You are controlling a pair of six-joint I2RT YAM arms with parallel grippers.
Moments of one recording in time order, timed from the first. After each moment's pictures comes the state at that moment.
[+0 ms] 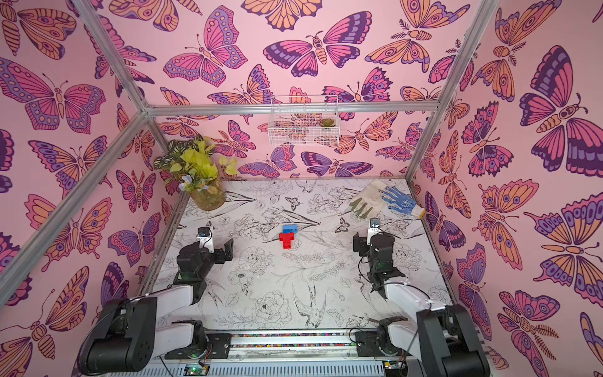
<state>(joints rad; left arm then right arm) 0.02 1.30 0.21 0.75 0.12 -0.01 0.14 1.20 0.32 0.48 0.24 0.01</state>
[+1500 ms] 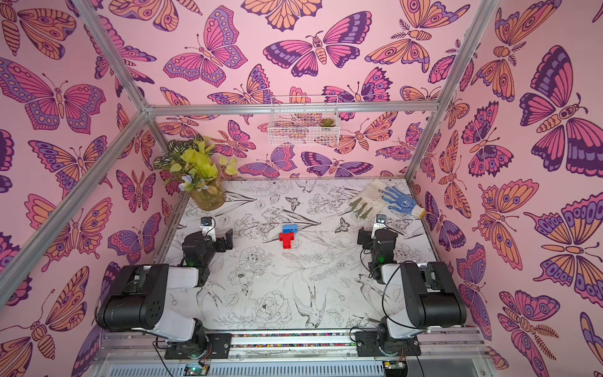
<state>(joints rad) 0.03 1.53 0.37 0.81 0.08 0.02 0.05 1.51 0.38 0.74 0.19 0.05</state>
